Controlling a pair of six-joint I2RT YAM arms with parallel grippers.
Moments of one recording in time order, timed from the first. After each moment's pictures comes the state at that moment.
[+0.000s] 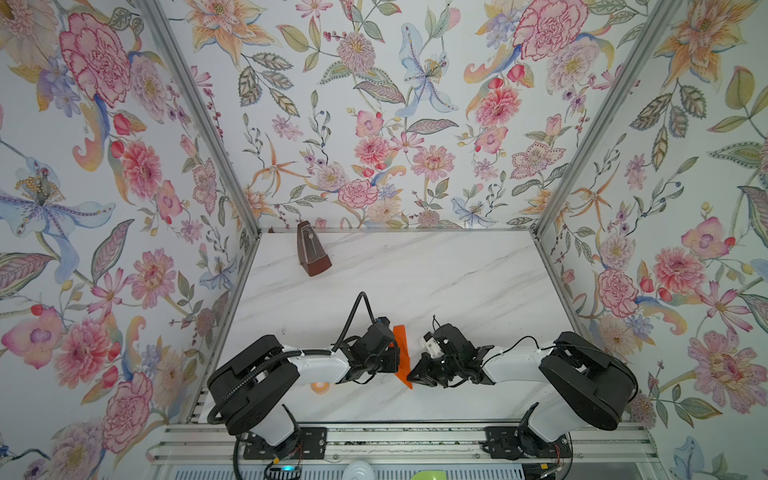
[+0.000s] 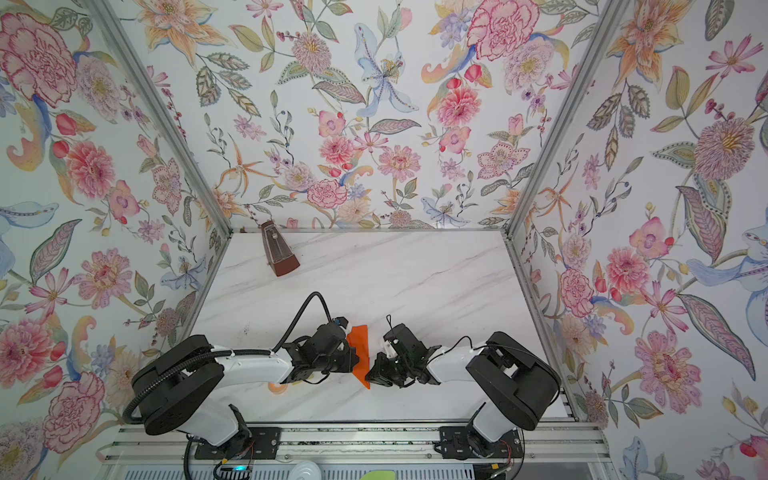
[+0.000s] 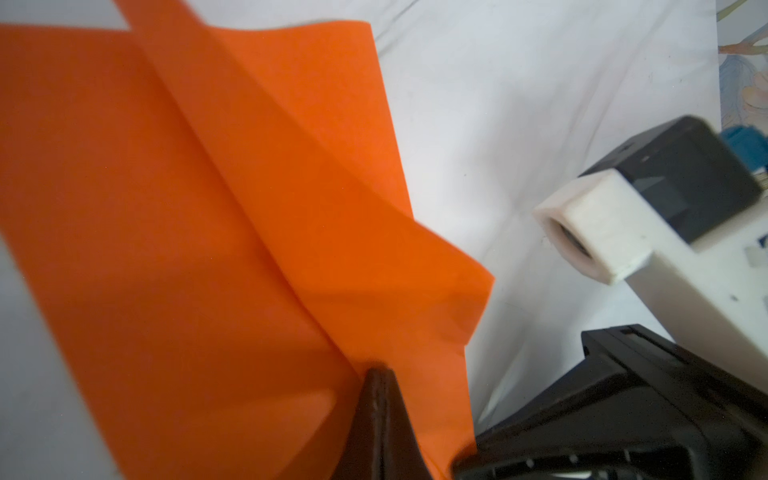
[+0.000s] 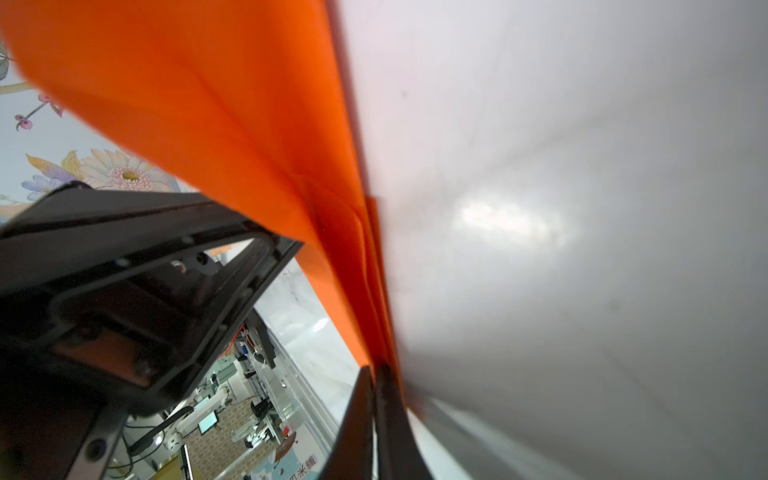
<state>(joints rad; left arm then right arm) -0.89 1.57 0.58 0.10 0.11 -0.78 0.83 1.54 0.48 0.14 -0.54 1.08</state>
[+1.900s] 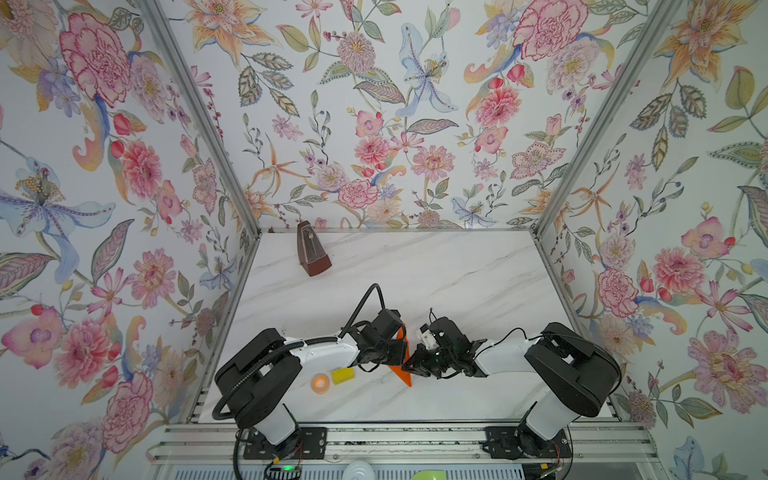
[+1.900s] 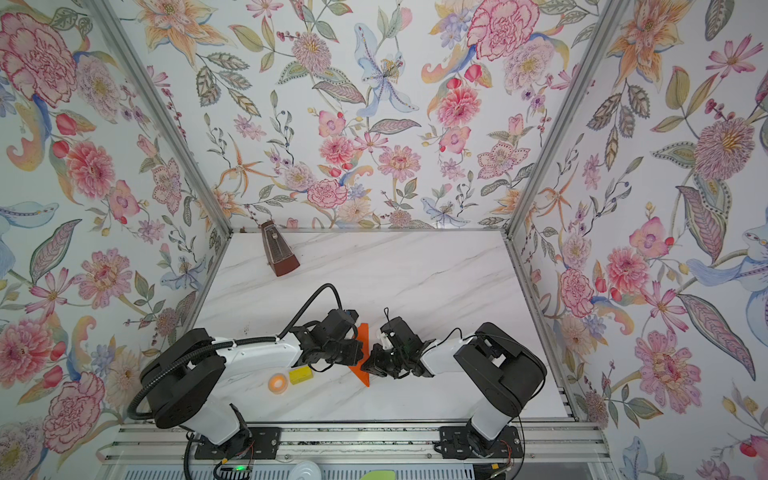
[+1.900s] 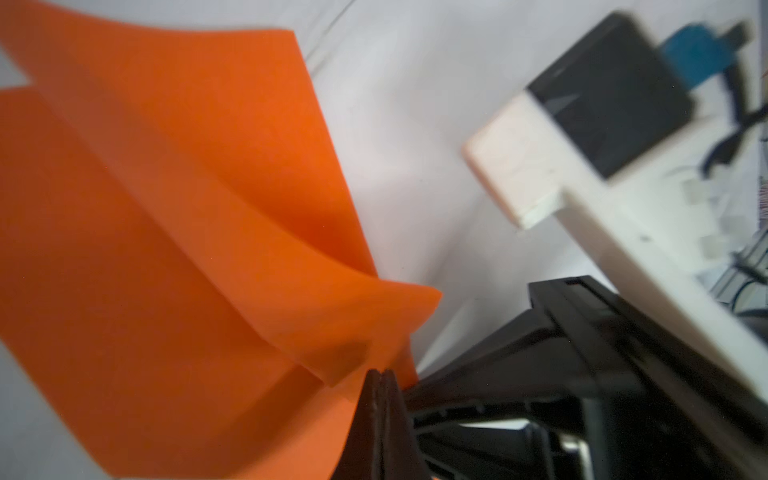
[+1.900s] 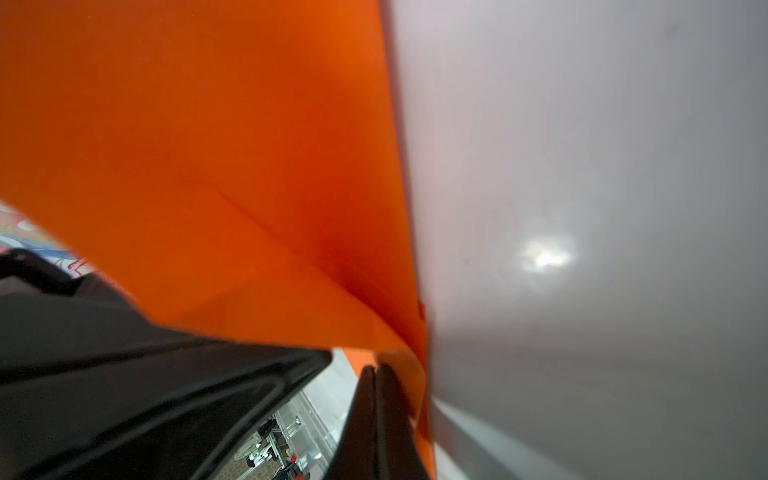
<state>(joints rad) -0.87 1.63 0.79 -0.19 0.18 -0.65 0.80 1.66 0.54 0.25 -0.55 1.09</state>
